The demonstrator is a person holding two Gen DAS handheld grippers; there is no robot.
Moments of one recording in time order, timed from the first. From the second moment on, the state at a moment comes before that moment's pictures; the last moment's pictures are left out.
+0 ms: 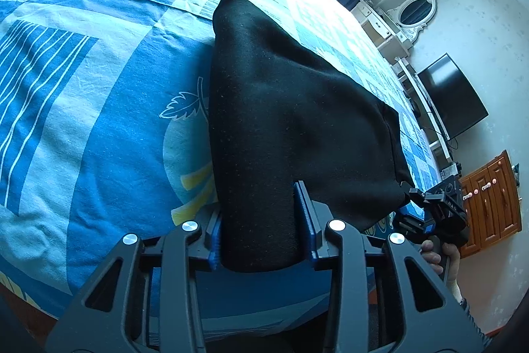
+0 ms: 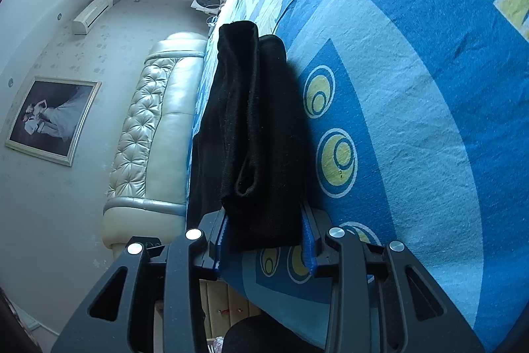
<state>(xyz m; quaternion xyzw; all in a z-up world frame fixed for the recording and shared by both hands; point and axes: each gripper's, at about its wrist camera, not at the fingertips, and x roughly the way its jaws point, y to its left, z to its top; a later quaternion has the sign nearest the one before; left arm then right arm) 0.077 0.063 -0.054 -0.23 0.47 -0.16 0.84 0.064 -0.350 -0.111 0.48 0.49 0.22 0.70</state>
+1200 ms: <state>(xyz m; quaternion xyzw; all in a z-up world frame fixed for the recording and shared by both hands) -0.017 -0.021 0.011 -0.02 0.40 -0.01 0.92 -0.018 -0.290 0.008 0.07 0.46 0.07 0.88</state>
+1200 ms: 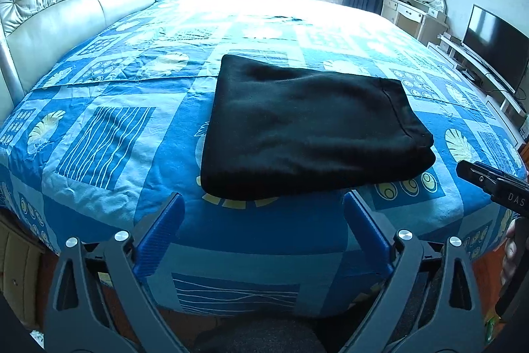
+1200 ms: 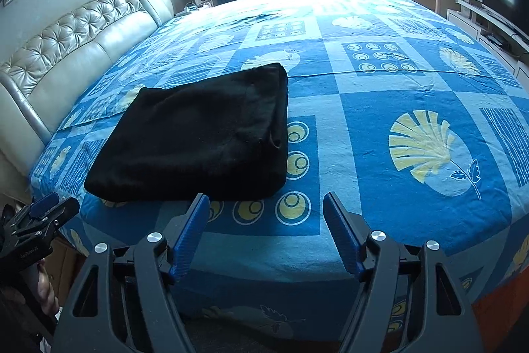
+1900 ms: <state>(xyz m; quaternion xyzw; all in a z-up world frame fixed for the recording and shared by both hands) -0.014 -0.018 0.007 -0.01 0.41 0.01 0.91 -0.018 -0.285 -0.005 0.07 0.48 0.08 0.87</state>
